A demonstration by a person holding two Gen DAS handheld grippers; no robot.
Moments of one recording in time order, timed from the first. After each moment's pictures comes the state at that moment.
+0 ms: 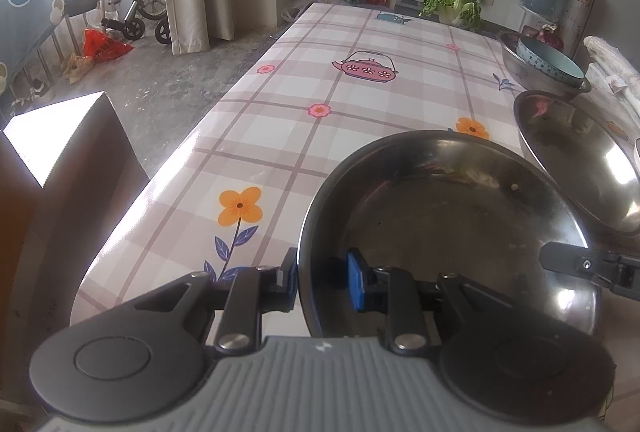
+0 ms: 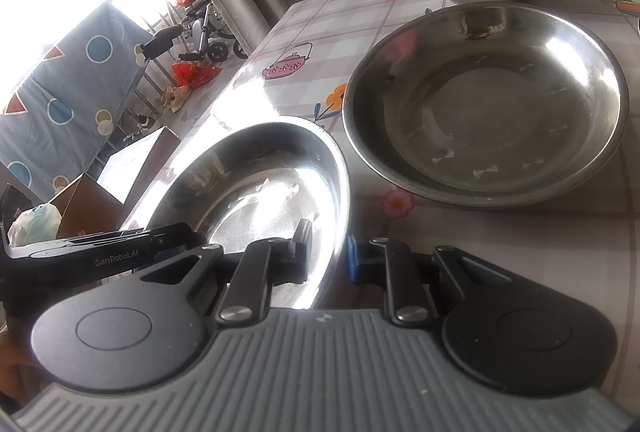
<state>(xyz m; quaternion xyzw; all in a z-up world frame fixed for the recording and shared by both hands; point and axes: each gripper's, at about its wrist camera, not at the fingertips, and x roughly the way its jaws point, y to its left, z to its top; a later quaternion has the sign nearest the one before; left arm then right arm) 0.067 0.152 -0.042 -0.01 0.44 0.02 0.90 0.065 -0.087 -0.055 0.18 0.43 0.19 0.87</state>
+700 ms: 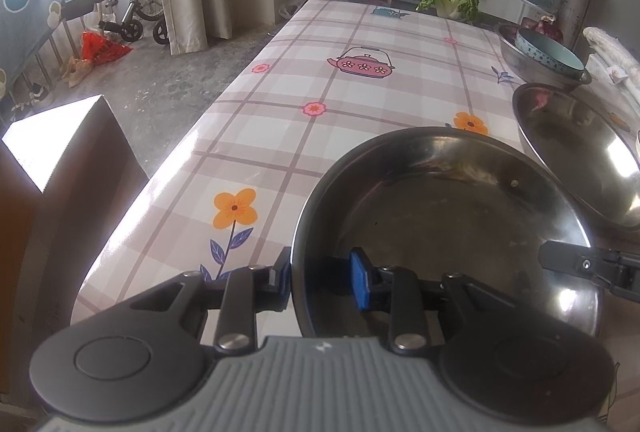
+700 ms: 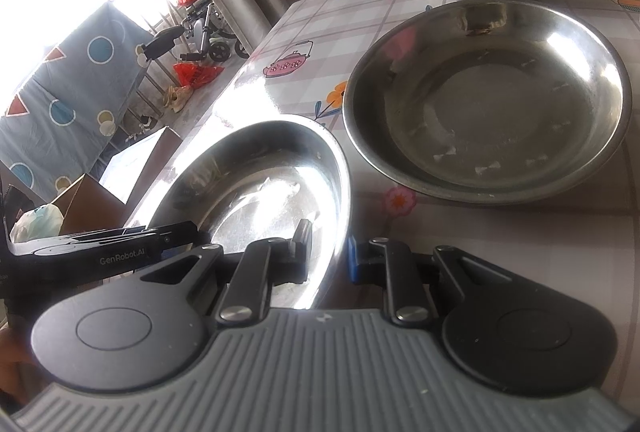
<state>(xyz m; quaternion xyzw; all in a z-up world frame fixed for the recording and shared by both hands) 0.070 0.147 -0.043 0.00 0.45 0.02 0.89 0.064 -0.082 -0.058 0.18 0.43 0.19 0.87</state>
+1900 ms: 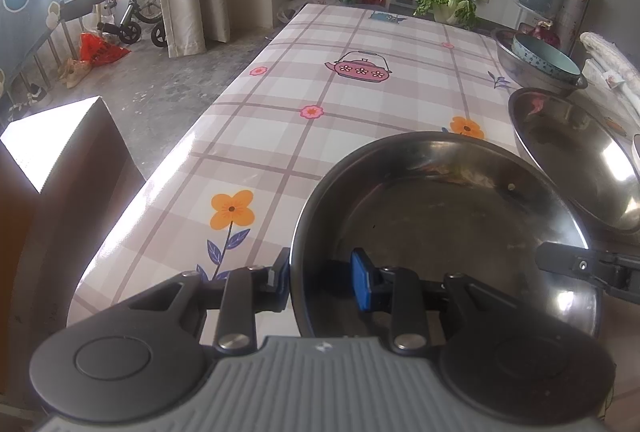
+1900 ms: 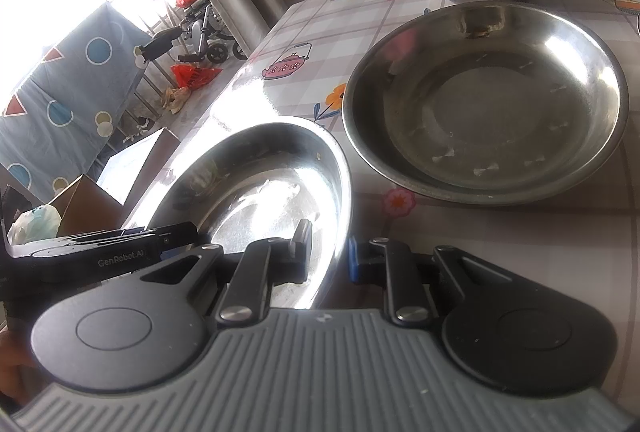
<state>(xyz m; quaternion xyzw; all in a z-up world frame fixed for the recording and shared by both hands) 0.069 0.146 -0.041 0.00 0.44 0.02 0.90 0.068 -0.082 -0.060 0.18 0.43 0.19 0.87</state>
